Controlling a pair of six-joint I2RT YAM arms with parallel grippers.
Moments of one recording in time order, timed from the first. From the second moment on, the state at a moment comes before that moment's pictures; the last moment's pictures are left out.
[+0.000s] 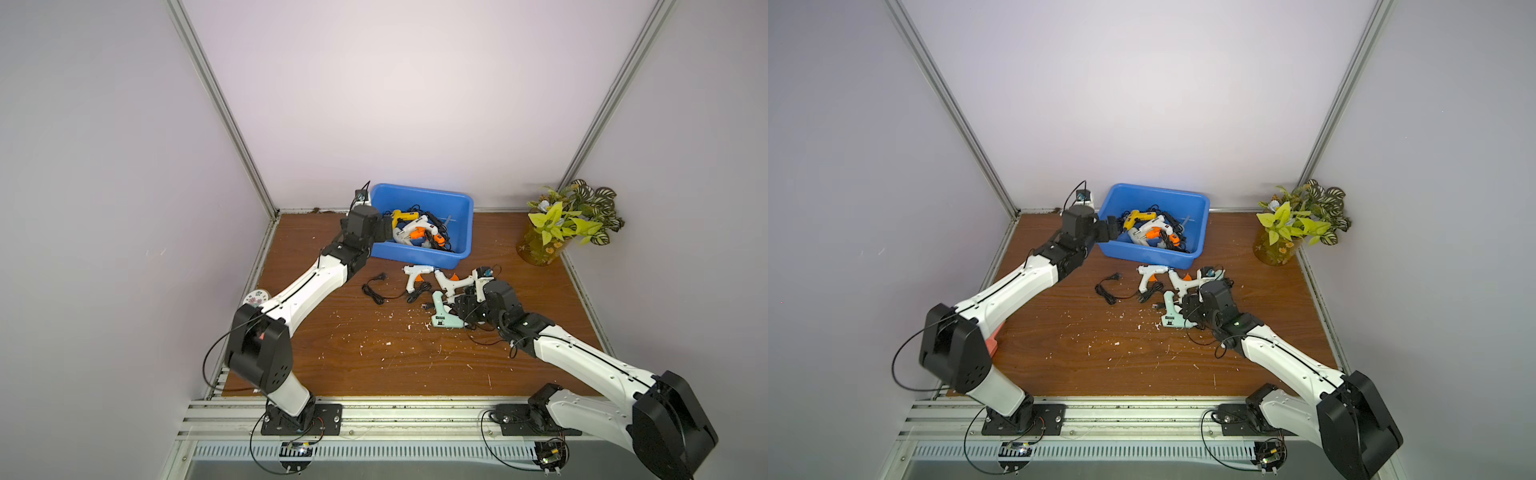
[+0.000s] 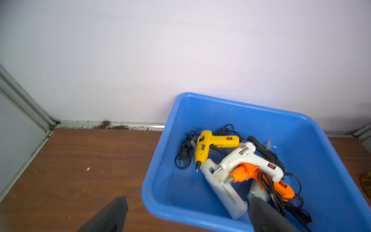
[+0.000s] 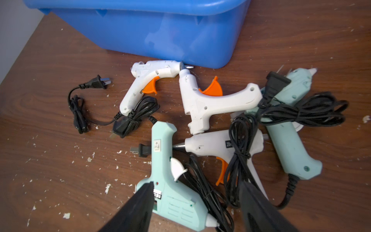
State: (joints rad) left arm -0.47 1.55 1.23 -0.07 -0.39 -0.29; right arm 0.61 1.15 0.60 -0.15 0.14 0.44
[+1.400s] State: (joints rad) left arm -0.47 1.10 0.53 0.27 -0.38 -0.51; right arm 0.74 1.69 0.93 -0.22 0.26 0.53
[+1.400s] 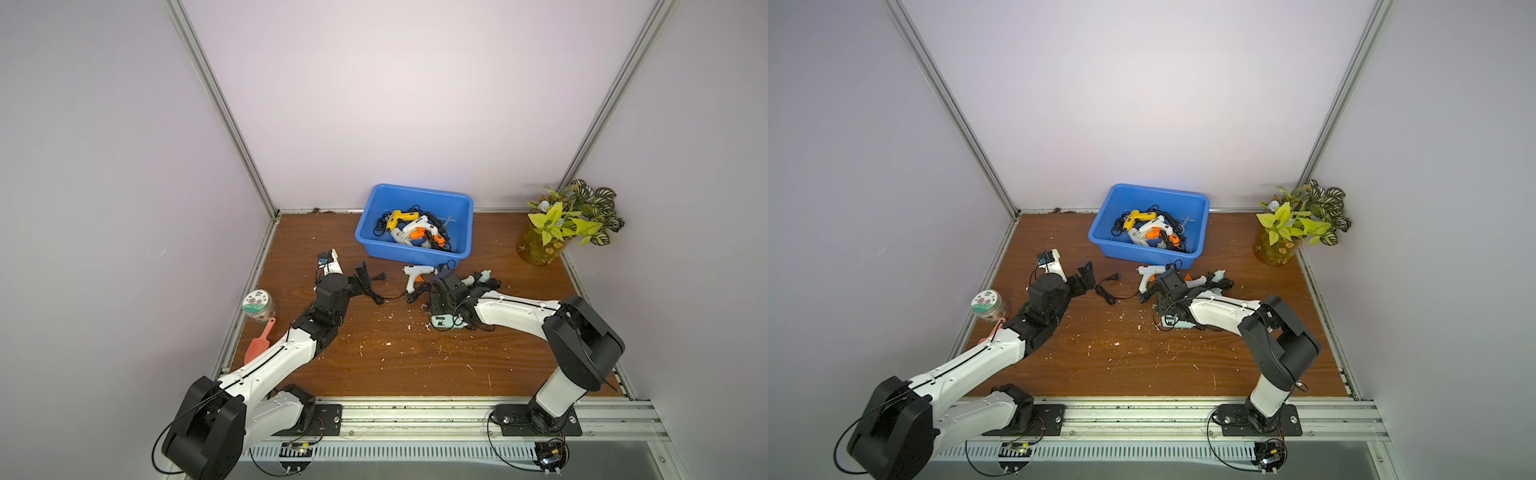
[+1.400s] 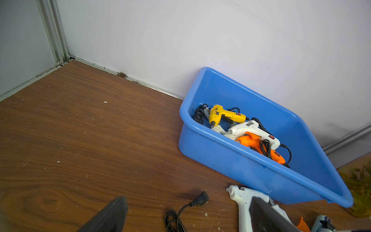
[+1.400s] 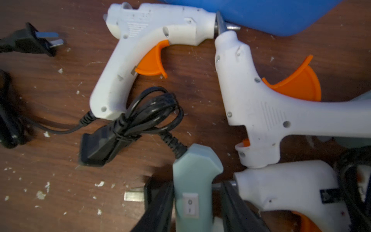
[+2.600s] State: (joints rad) left arm -0.47 1.10 0.53 0.26 -0.40 -0.51; right arm 0.75 1.22 0.81 -0.16 0.22 0.40
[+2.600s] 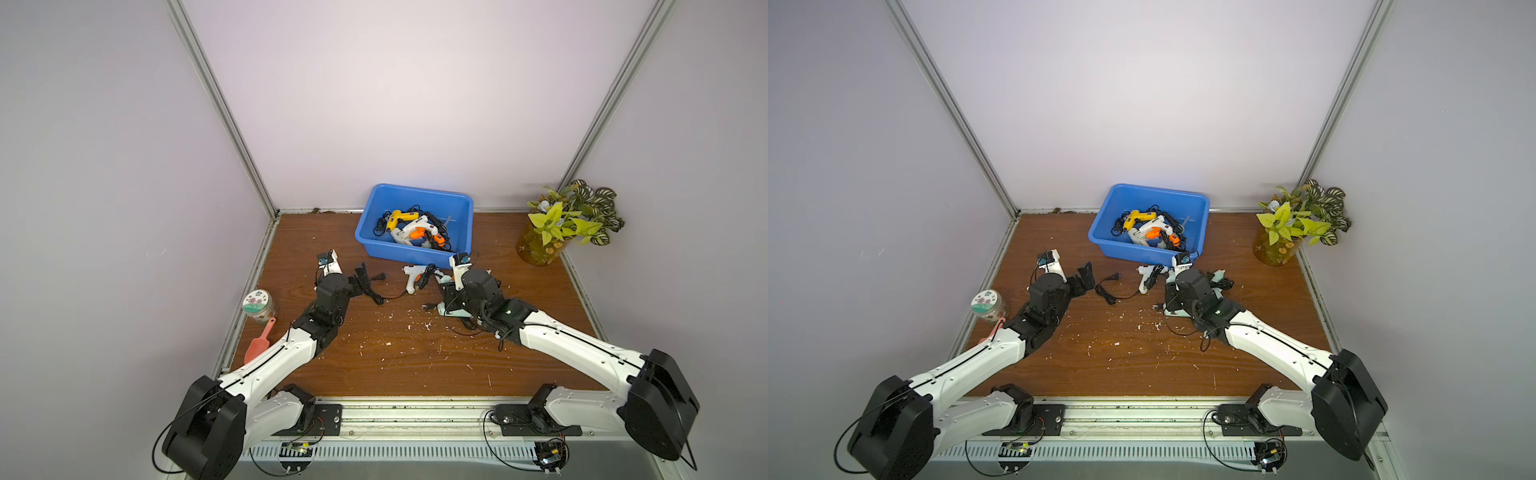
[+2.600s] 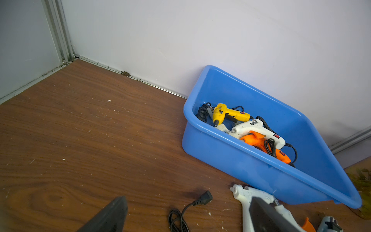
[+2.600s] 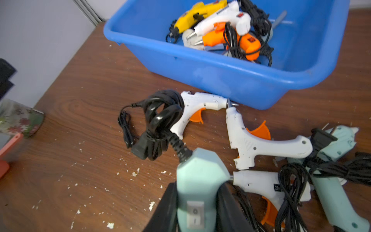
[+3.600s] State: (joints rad) left arm -0.47 1.10 0.50 0.29 -0.35 -0.54; right arm 0.56 2.32 2.29 -0.34 0.09 0.24
